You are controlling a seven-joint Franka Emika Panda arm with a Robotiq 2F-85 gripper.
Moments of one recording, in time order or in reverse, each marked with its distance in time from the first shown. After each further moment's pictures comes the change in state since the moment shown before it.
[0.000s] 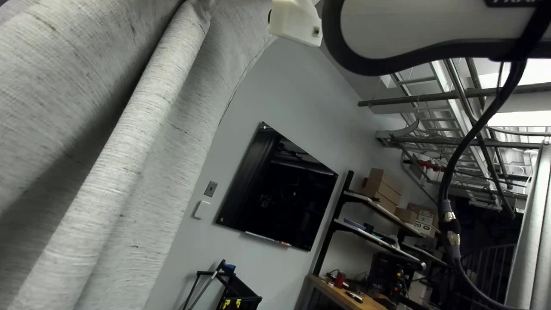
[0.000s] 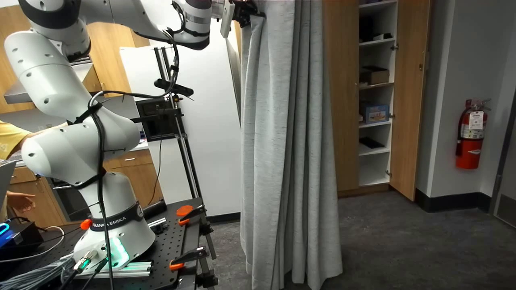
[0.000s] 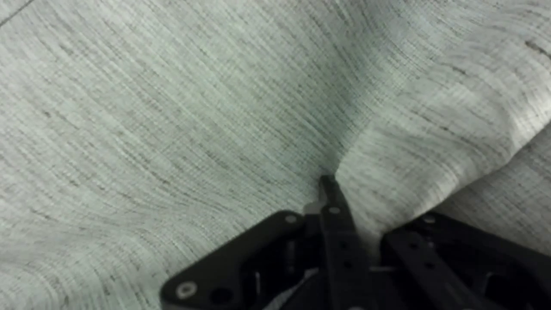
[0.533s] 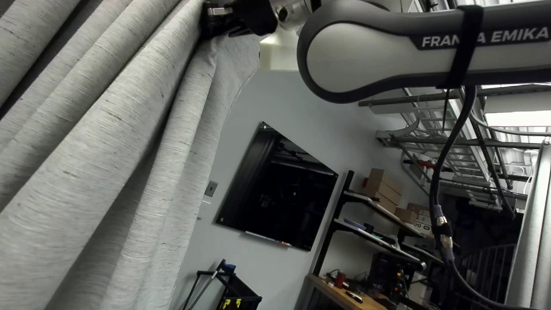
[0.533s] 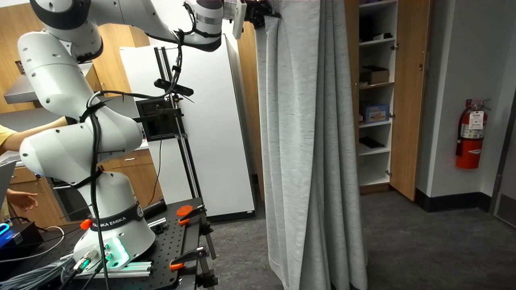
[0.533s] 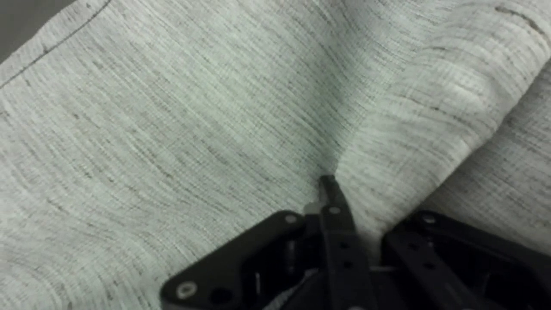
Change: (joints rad) arm -0.210 0.005 0.111 0.014 -0.011 -0.004 0.000
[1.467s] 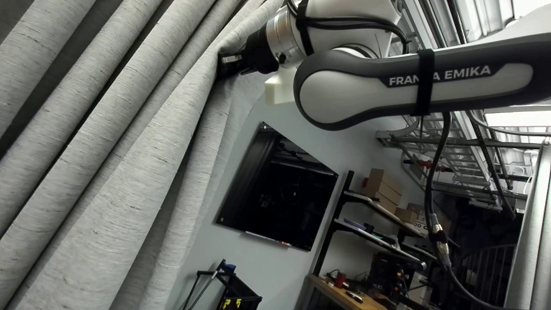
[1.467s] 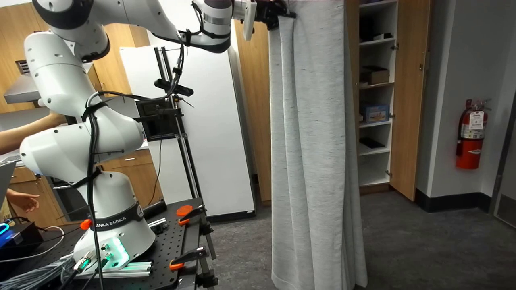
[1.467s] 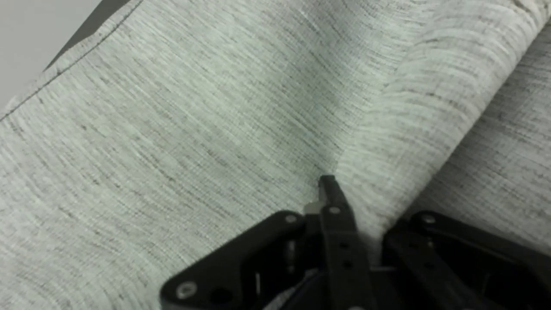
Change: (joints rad) arm -0.106 0.000 0.000 -0.040 0.002 -0.002 -0.003
